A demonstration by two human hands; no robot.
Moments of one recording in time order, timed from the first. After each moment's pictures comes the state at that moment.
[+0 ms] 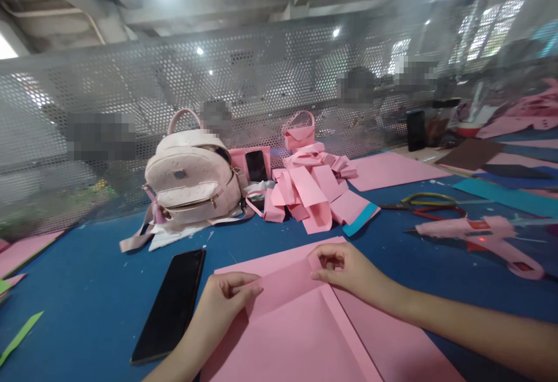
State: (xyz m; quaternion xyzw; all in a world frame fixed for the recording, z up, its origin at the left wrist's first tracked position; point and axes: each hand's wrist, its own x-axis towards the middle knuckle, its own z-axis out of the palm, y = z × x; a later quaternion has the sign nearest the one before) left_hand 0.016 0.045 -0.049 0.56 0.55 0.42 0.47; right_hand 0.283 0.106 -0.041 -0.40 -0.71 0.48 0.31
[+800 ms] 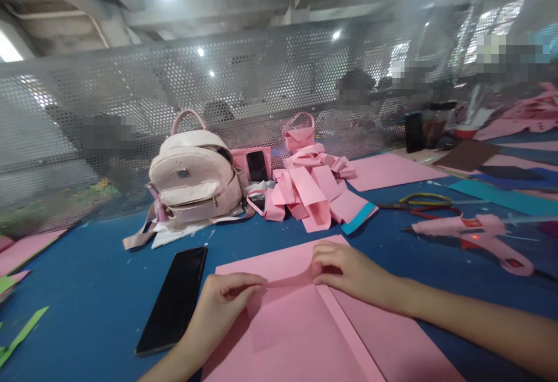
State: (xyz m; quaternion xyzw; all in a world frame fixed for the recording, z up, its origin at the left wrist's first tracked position) left_hand 0.013 0.035 -0.043 0.66 0.51 0.44 0.33; right_hand 0.292 0.105 -0.038 -0.33 -0.88 0.27 0.22
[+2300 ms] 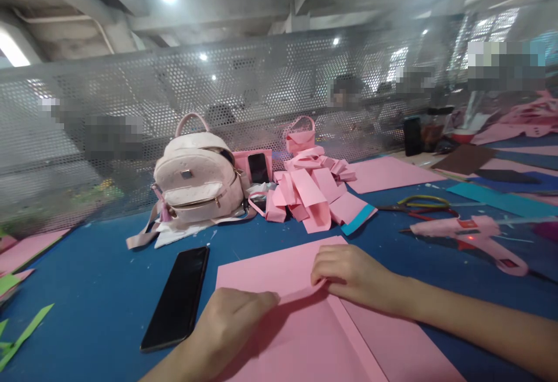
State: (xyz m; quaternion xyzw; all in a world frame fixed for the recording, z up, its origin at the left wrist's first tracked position) left_hand 0.009 0.016 -0.037 0.88 0.31 0.35 0.04; right_hand 0.294 0.093 -0.026 -0.23 -0.94 0.16 0.21
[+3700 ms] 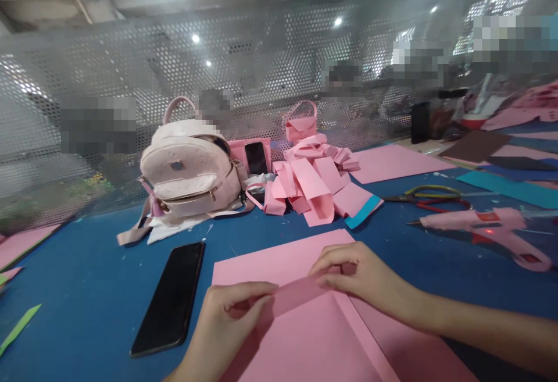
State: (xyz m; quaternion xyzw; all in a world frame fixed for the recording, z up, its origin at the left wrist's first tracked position) left_hand 0.027 0.023 -0.048 0.68 0.50 0.44 0.30; right_hand 0.283 0.088 -0.028 -0.40 -0.76 0.43 0.28
